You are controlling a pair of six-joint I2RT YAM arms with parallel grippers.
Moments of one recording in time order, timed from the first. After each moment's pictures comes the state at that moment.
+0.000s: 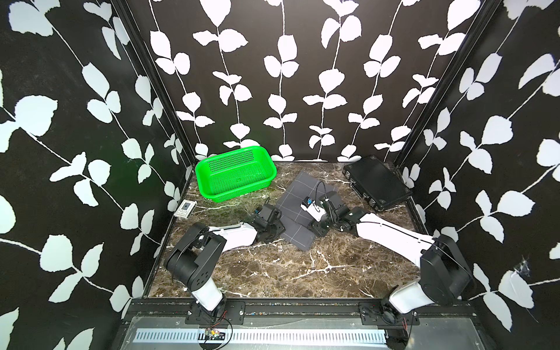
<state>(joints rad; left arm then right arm) -0.63 1.64 0.77 -0.07 0.08 -1.19 0.68 1.51 1.04 -0.45 -0.14 -0.22</state>
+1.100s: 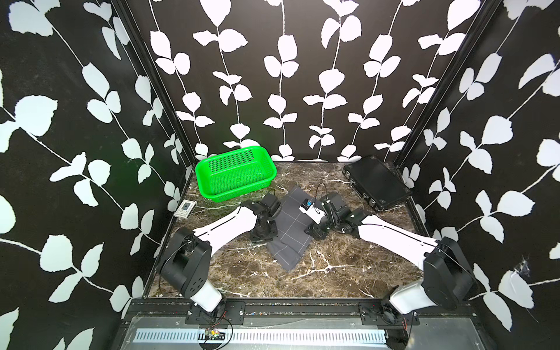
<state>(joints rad) -0.63 1.60 1.13 -0.92 0.06 -0.76 0.69 1.49 1.01 -0.43 -0.24 -0.22</state>
